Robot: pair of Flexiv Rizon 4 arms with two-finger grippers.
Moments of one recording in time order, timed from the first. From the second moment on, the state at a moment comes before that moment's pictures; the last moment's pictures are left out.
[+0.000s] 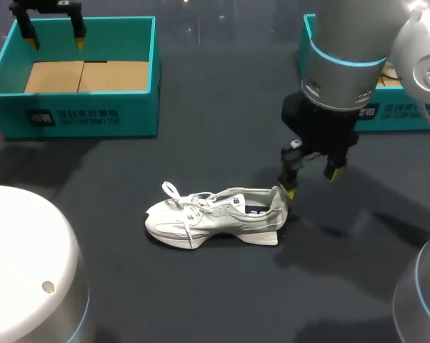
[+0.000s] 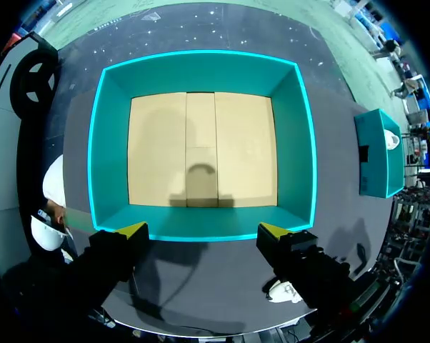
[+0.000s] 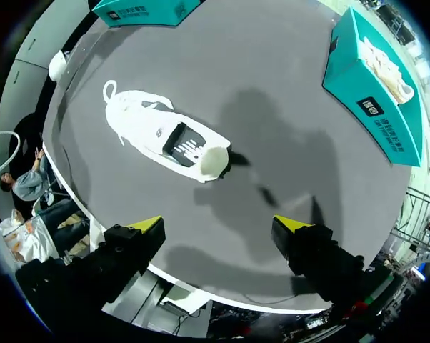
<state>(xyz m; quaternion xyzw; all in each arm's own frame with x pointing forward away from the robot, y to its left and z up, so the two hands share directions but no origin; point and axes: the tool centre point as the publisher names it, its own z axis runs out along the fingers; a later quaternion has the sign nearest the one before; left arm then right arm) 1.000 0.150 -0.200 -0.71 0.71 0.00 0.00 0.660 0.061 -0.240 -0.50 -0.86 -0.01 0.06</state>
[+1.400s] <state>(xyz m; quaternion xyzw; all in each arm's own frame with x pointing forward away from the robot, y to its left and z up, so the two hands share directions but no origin) 1.000 0.150 -0.200 -0.71 0.71 0.00 0.00 0.671 -0.014 -0.276 -0.14 -0.93 -0.33 0.04</state>
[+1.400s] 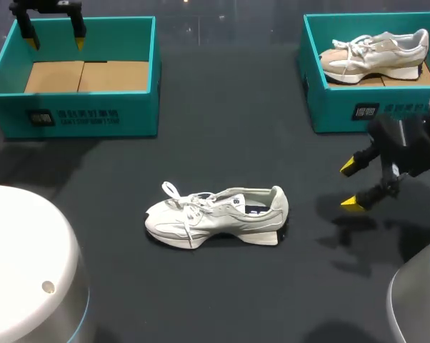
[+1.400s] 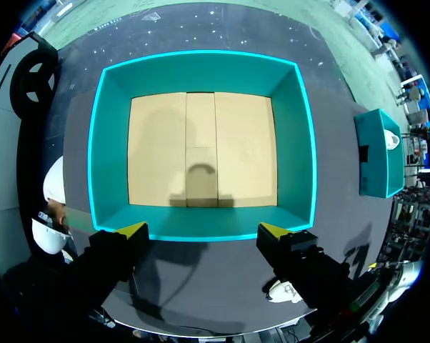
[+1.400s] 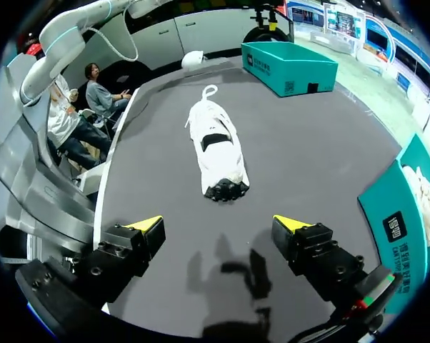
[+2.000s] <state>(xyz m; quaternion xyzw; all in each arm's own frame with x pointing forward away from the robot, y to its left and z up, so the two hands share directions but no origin) 1.000 0.150 -0.200 -0.71 0.71 0.00 0.00 0.666 -0.008 -0.292 -0.16 -0.88 -0.44 -0.02</state>
